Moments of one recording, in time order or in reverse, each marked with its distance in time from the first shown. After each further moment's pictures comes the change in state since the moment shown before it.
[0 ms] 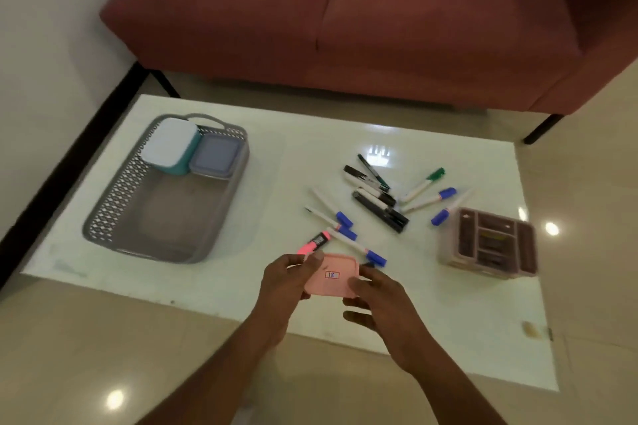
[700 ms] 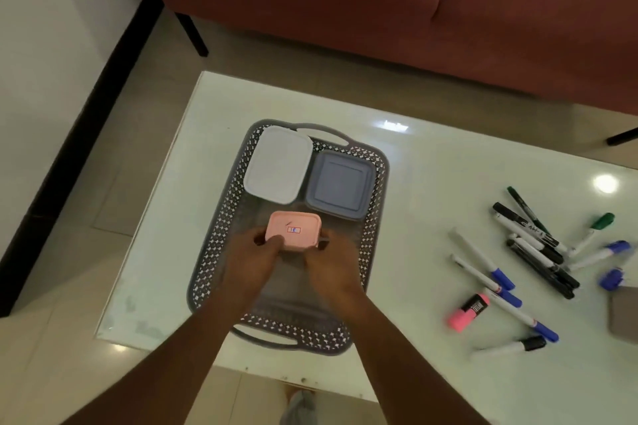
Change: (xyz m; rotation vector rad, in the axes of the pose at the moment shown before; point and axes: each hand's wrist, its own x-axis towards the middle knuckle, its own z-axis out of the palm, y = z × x) left_hand 0.227 0.081 -0.304 0.238 0.115 -0.016; right_hand 0.190 -0.073 0.383 -0.405 0.159 -0.110
